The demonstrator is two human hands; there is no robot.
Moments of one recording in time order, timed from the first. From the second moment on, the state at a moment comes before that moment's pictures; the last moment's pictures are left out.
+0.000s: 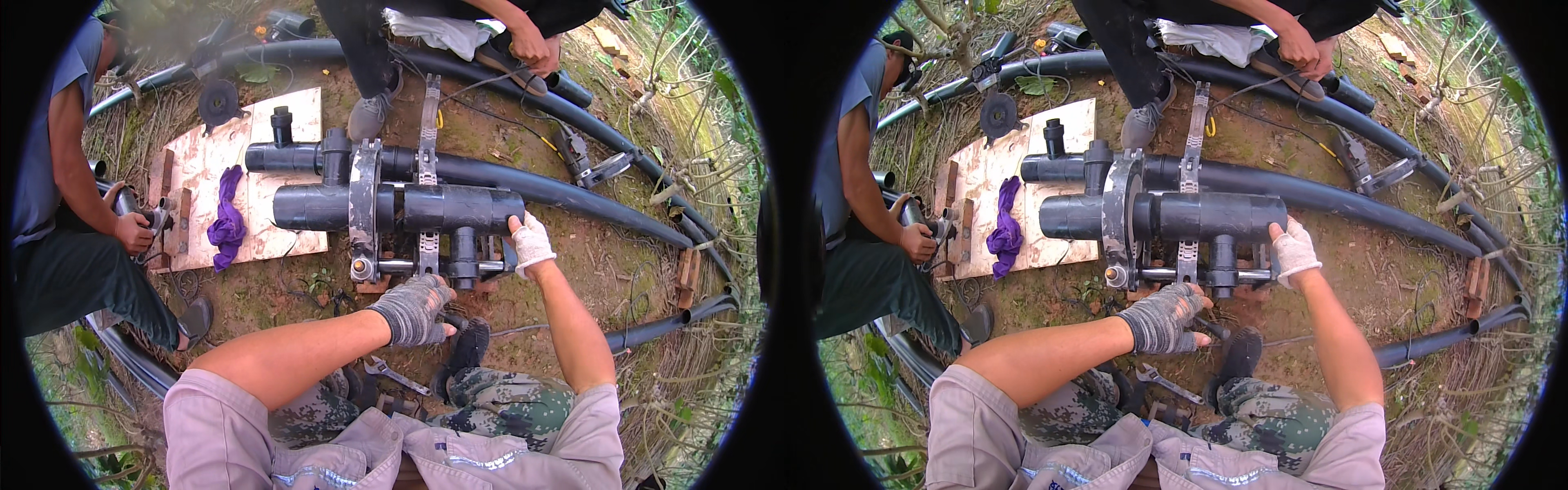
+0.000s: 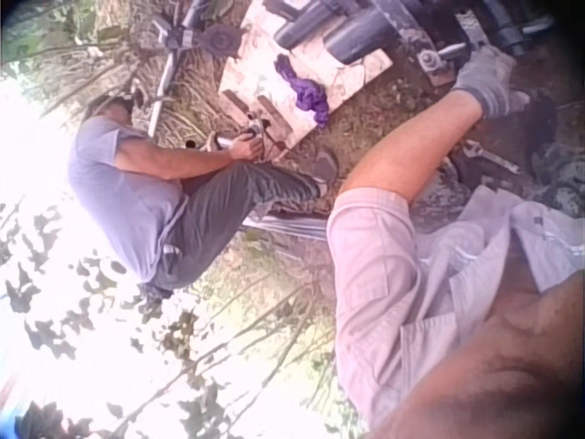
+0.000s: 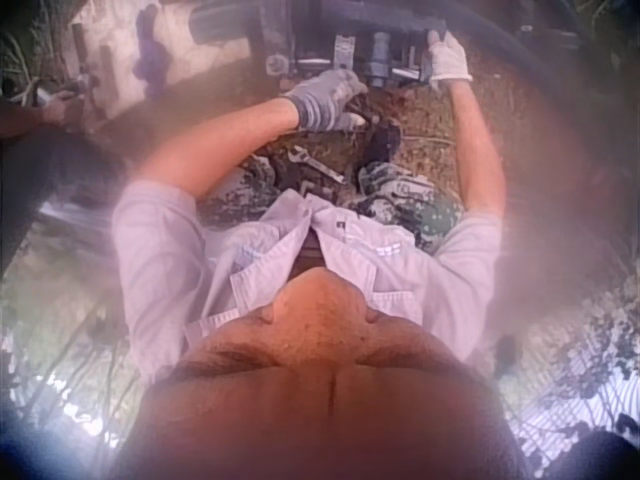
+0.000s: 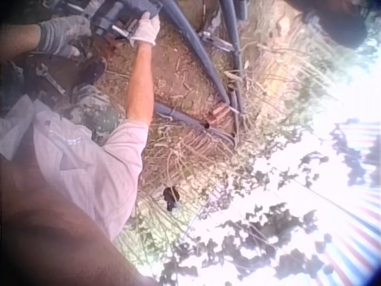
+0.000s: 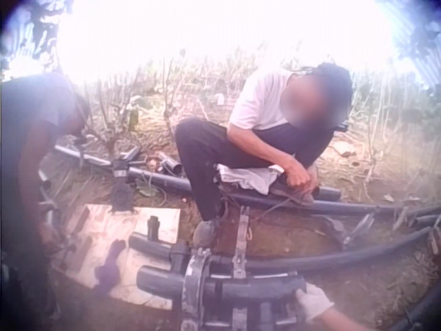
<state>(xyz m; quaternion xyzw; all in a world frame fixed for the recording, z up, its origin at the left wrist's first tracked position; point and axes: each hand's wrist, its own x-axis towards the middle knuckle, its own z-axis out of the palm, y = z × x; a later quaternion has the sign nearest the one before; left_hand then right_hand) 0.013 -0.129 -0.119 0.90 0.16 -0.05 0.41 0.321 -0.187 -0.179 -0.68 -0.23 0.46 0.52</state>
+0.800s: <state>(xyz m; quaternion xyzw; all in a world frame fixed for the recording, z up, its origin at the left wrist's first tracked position) 0.012 -0.129 -0.121 0.90 0.15 -0.06 0.41 0.329 -0.194 -0.183 -0.65 -0.50 0.32 0.48</state>
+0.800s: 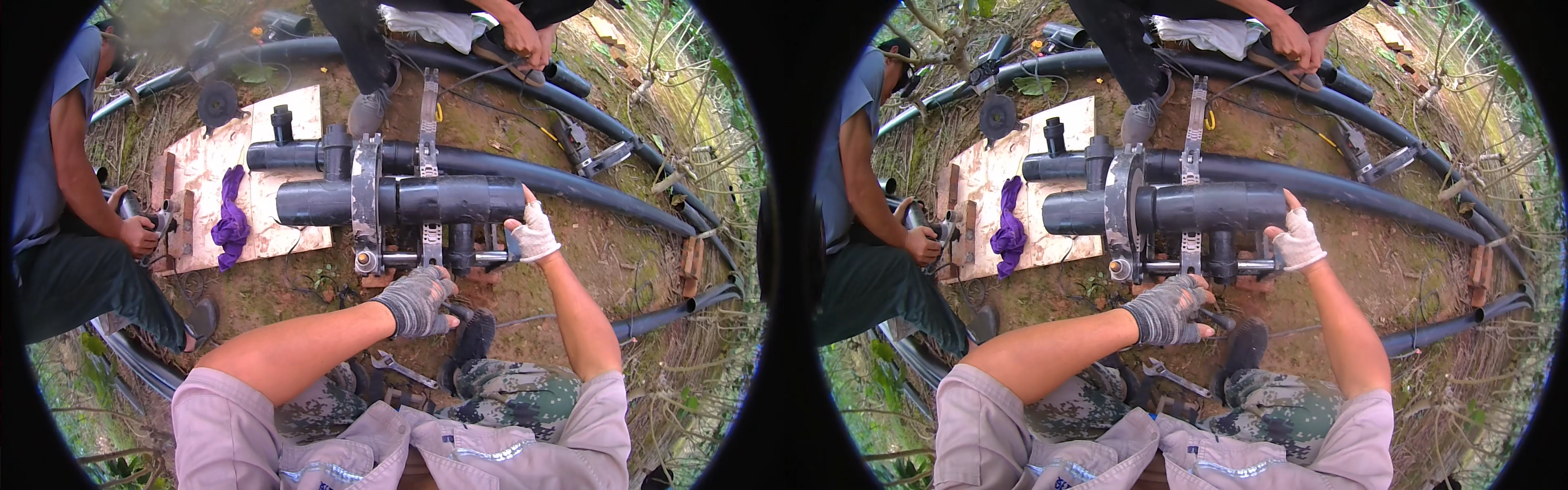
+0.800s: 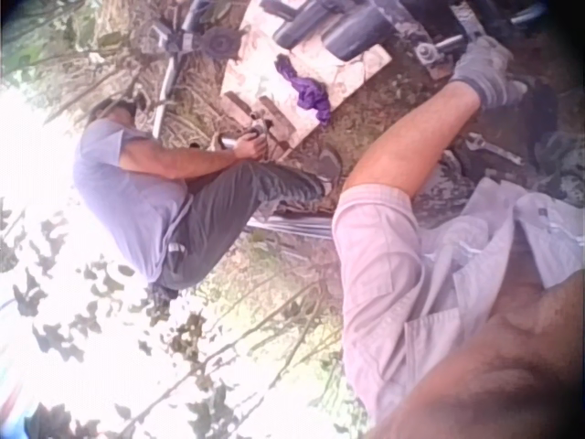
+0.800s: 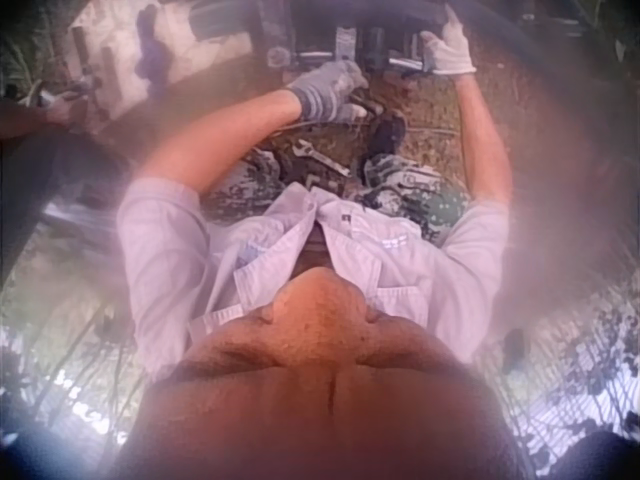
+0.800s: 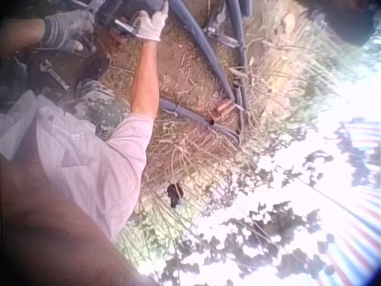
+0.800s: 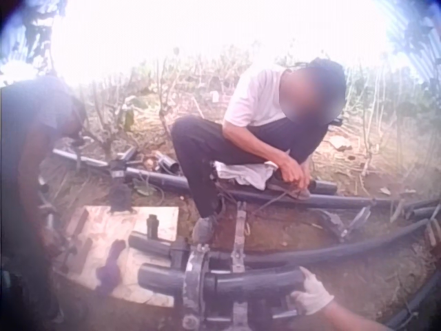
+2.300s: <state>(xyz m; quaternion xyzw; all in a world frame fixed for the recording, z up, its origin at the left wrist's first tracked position) 0.007 -0.120 -0.100 0.86 0.18 -0.06 0.48 0.297 -0.178 -0.154 -0.72 -0.19 0.48 0.46</state>
